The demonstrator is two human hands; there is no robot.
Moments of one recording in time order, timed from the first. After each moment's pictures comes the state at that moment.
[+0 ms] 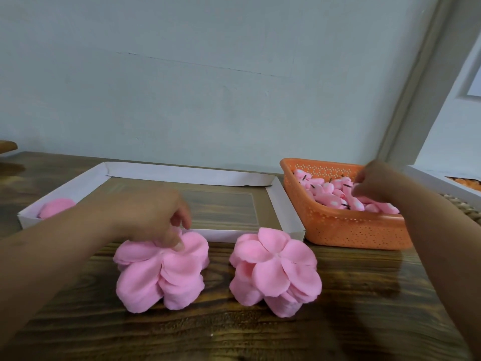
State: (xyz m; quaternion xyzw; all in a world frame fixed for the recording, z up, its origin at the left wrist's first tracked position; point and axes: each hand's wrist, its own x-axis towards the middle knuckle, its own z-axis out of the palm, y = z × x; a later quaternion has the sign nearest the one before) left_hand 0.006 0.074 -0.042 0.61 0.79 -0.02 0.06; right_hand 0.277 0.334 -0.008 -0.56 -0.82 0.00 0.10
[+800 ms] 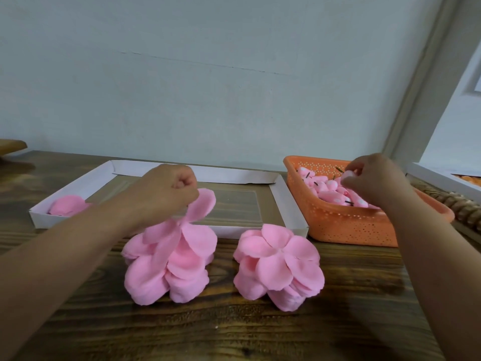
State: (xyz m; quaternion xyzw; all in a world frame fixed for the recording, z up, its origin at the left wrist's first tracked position) left_hand 0.021 0.070 -0.045 0.52 0.76 0.38 0.04; right_hand 0.269 0.310 -0.023 -0.50 -0.81 0.01 0.30
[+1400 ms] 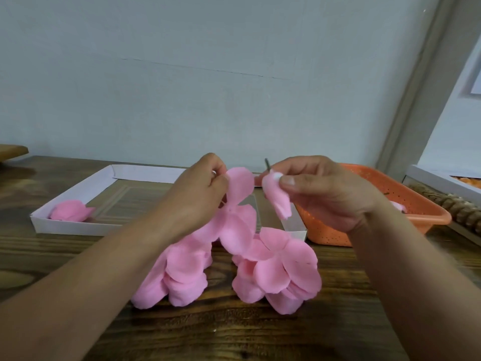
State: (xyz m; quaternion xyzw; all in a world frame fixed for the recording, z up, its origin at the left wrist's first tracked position) left_hand 0.069 0.091 -0.037 0.50 0.70 0.50 0.05; right_hand 0.233 0.211 -0.011 -0.03 -0.74 0.63 0.22
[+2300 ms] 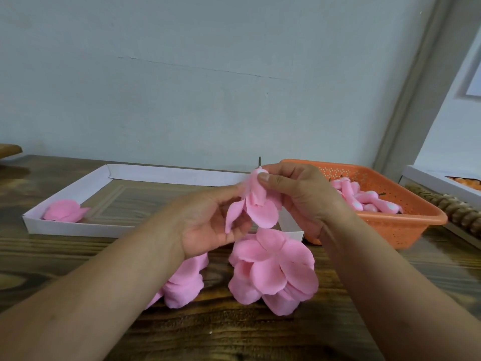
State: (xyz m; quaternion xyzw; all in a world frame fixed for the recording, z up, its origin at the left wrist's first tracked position) left_hand 0.082 0.103 -0.048 0.22 0.43 0.66 0.58; right_hand 0.203 0.213 -0.037 -0.15 -0.70 0.60 0.36
